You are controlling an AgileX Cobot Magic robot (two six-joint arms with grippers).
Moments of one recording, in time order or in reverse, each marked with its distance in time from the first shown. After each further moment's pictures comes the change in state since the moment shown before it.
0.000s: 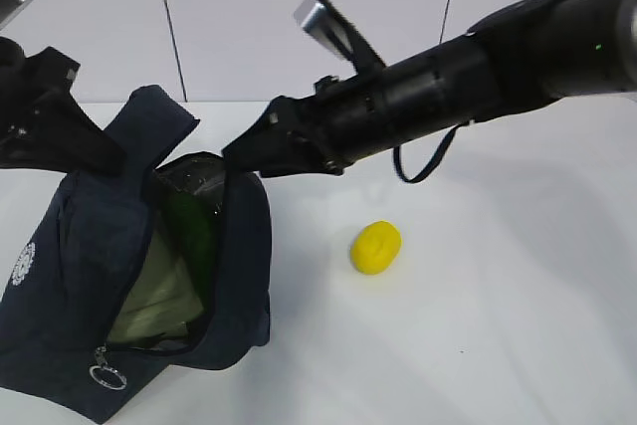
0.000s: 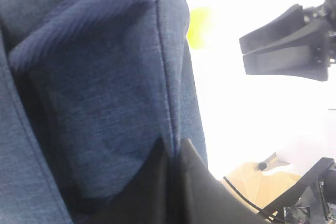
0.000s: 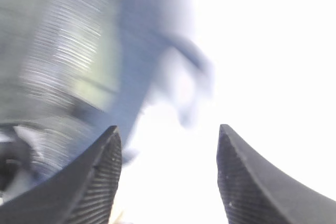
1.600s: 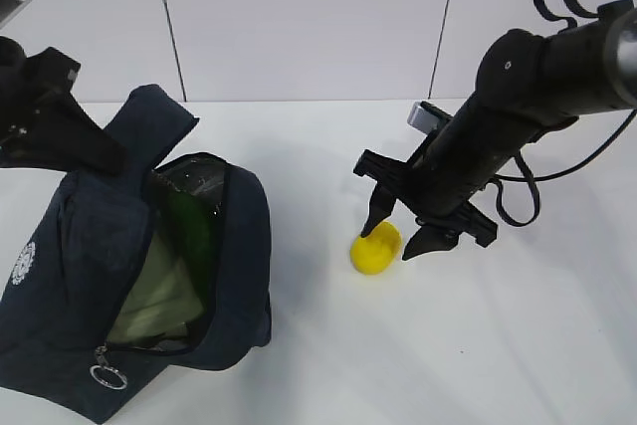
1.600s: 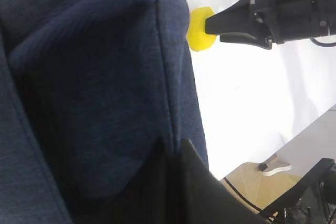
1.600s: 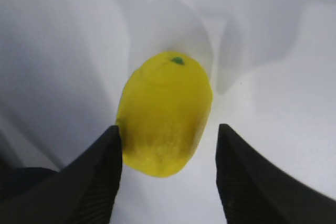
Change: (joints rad) left arm 0.000 0.000 0.000 0.004 -0.007 0.002; right arm -0.076 0.095 -0.002 -0.859 -0.160 1.434
